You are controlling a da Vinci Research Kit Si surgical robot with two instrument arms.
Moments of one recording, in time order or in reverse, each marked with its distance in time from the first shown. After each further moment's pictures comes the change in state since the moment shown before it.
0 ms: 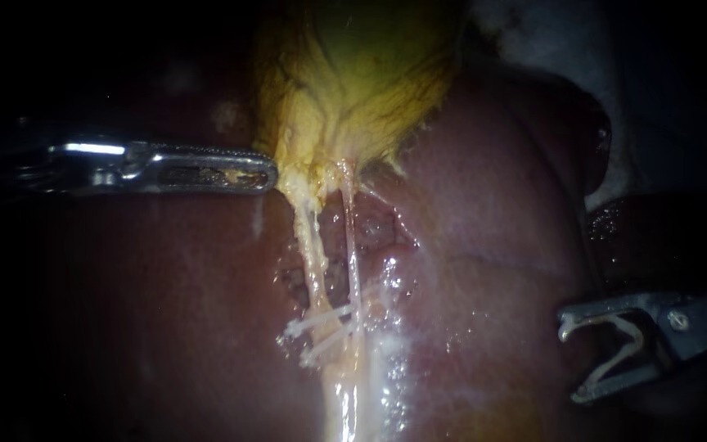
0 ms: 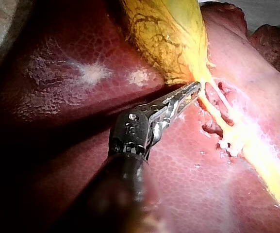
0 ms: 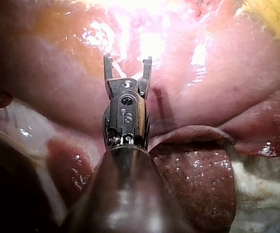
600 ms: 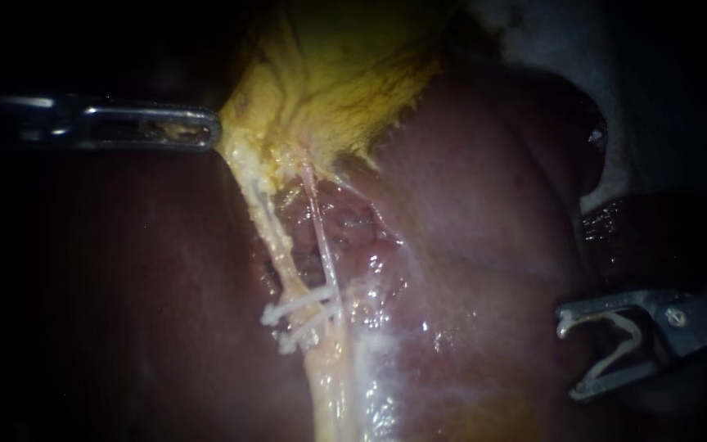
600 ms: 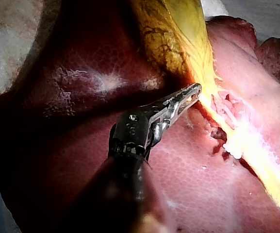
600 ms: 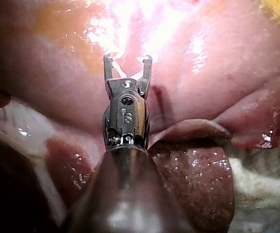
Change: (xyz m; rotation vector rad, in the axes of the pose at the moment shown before) right arm 0.000 0.001 0.000 -0.005 0.001 0.003; left arm -0.008 0.000 -0.008 -0.021 -0.041 -0.013
